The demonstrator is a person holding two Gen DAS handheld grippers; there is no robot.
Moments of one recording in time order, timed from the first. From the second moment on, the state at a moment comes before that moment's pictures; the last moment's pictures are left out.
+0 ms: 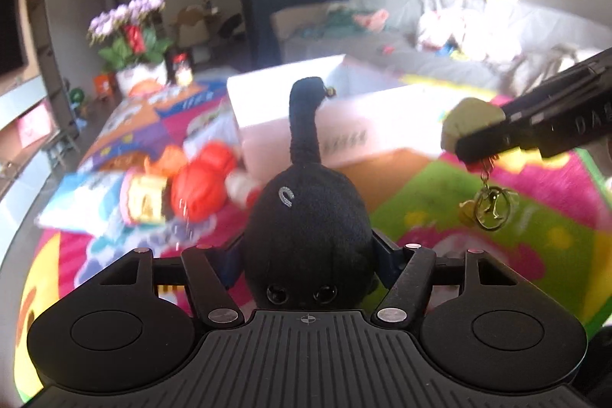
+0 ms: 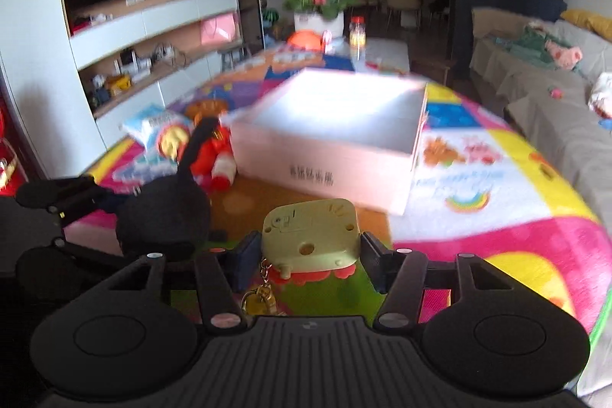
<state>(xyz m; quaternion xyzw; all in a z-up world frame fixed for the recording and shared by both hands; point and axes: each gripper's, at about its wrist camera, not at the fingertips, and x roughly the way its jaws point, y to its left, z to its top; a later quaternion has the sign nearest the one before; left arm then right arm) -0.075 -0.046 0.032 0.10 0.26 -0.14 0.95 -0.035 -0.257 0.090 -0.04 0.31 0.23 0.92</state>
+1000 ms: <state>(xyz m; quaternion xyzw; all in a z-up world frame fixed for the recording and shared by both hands) 0.005 -0.006 0.053 0.03 0.22 -0.10 0.97 0.073 -0.251 0.151 0.01 0.25 0.19 0.95</state>
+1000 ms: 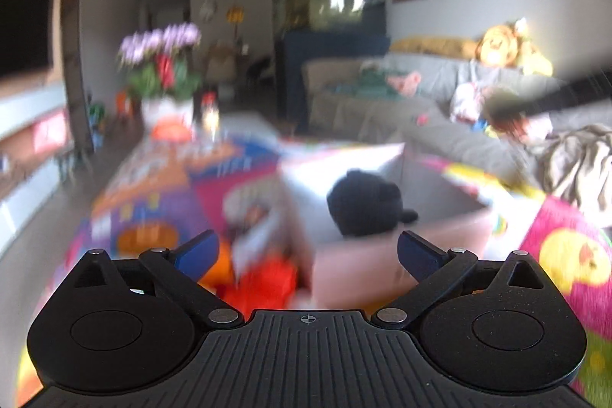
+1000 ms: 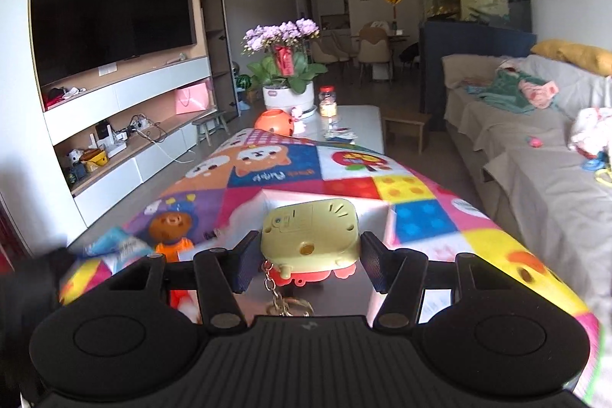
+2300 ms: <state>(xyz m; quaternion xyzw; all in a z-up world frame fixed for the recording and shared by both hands) -0.026 0.056 0.025 -0.03 0.27 0.00 0.96 0.024 -0.183 0.069 -0.08 0.34 0.25 0.90</state>
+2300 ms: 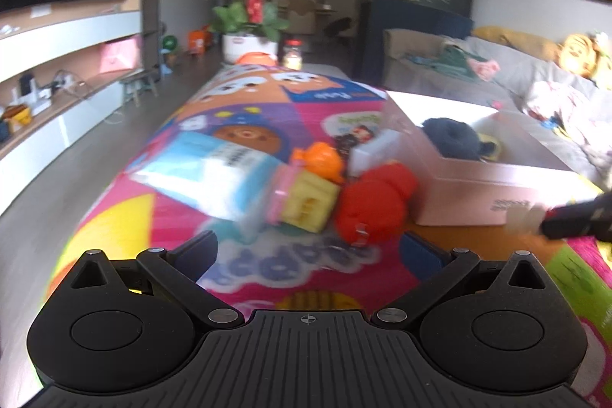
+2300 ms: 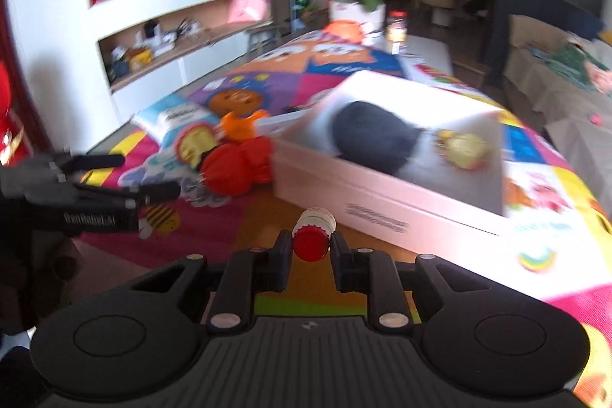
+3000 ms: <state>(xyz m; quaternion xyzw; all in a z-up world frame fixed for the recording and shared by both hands) 0.006 0.000 0.019 0.07 0.26 -0.03 0.96 0.019 -0.248 0.026 0.02 0.31 0.17 0.94</state>
